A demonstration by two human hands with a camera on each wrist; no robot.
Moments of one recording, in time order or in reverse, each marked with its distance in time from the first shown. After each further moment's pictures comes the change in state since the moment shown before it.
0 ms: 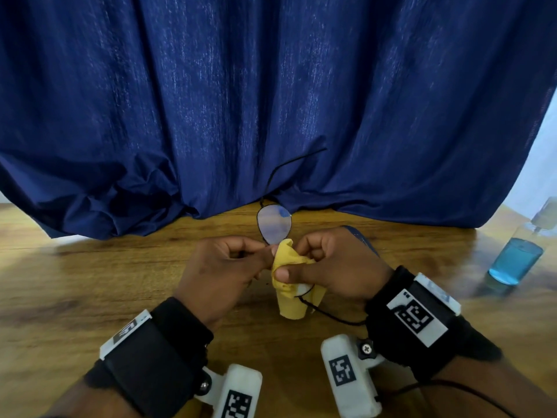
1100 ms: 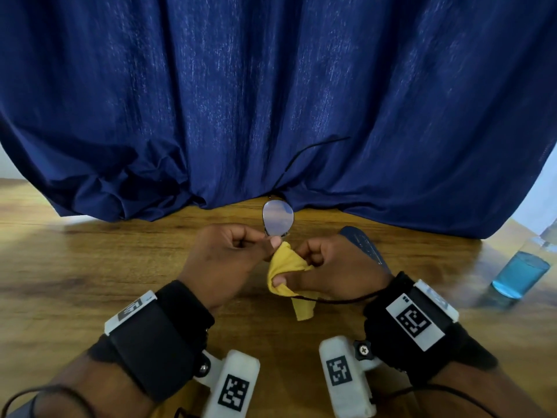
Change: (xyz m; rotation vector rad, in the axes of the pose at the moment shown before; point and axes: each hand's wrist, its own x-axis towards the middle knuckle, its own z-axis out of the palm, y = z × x) left_hand 0.005 -0.004 -0.002 0.078 0.079 0.027; right_hand 0.003 0.002 0.005 -0.104 -0.080 0.075
